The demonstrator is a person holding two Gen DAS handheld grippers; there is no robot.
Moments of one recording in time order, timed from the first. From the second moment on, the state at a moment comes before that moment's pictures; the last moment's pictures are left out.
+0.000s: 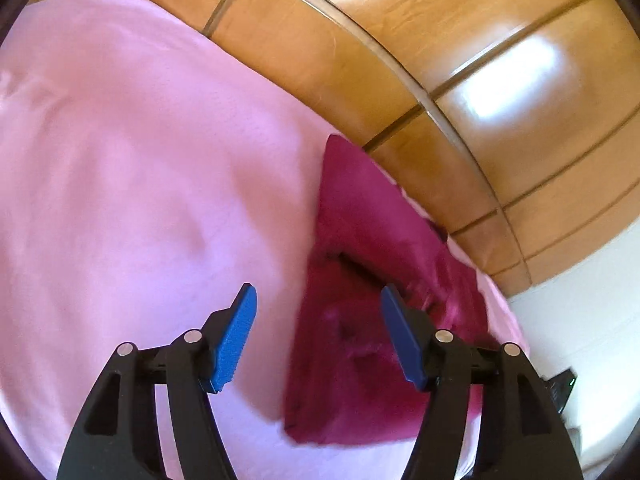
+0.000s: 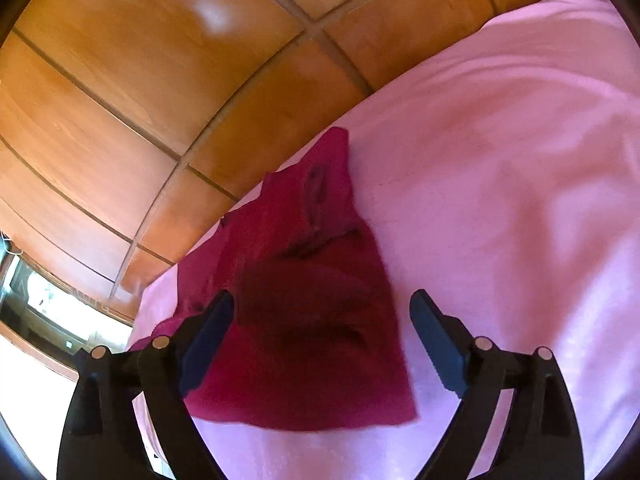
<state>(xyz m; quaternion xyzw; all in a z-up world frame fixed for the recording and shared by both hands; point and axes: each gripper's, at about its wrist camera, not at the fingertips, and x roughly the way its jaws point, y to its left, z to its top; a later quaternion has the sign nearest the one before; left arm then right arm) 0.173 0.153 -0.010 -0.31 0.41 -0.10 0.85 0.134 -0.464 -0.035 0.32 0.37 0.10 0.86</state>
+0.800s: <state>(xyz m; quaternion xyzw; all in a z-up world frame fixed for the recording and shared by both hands) 0.113 0.124 -0.026 -0.26 0.43 -0.18 0.84 0.076 -0.426 -0.041 0.23 0.40 0.10 0.88</state>
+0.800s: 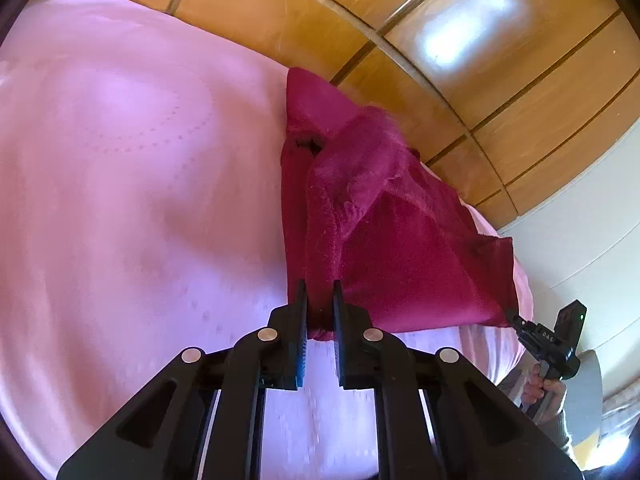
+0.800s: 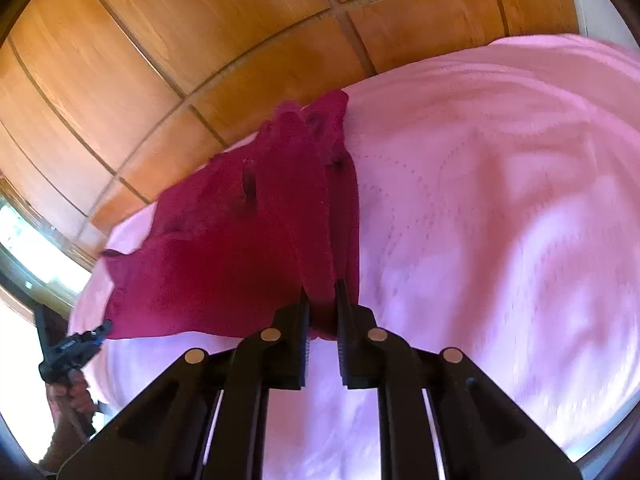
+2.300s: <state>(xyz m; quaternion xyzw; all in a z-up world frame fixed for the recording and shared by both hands) 0.077 0.109 0.051 -0.14 0.33 -0.19 0.91 0.057 -0.405 0.039 0.12 0.33 0.11 0.93</state>
